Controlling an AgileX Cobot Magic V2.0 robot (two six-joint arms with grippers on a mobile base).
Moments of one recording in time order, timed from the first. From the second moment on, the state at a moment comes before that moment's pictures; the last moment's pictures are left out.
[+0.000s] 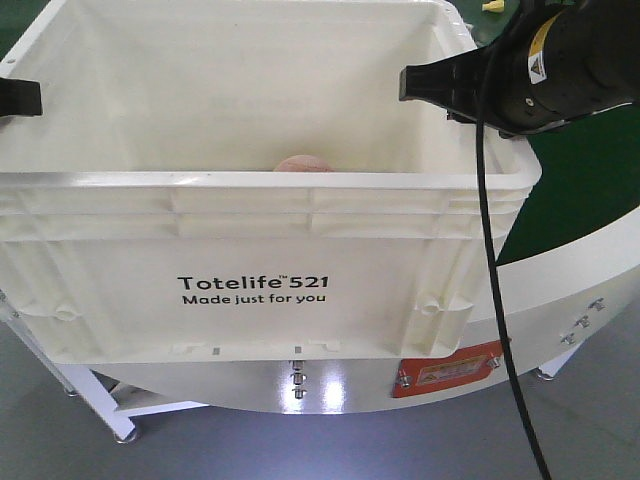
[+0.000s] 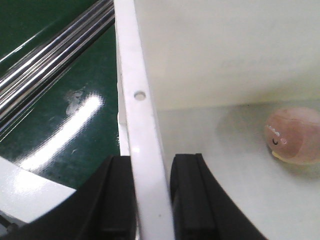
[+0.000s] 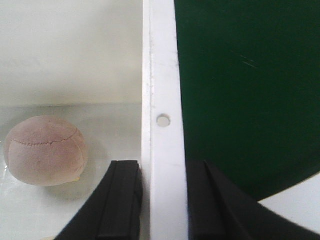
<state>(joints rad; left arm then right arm) -0.22 1.08 -1.15 0.07 0.81 -0.17 0.62 1.39 -1.37 -0.50 0.98 0.71</state>
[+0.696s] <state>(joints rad) -0.22 1.08 -1.15 0.07 0.81 -0.17 0.62 1.39 -1.37 -0.50 0.98 0.71</state>
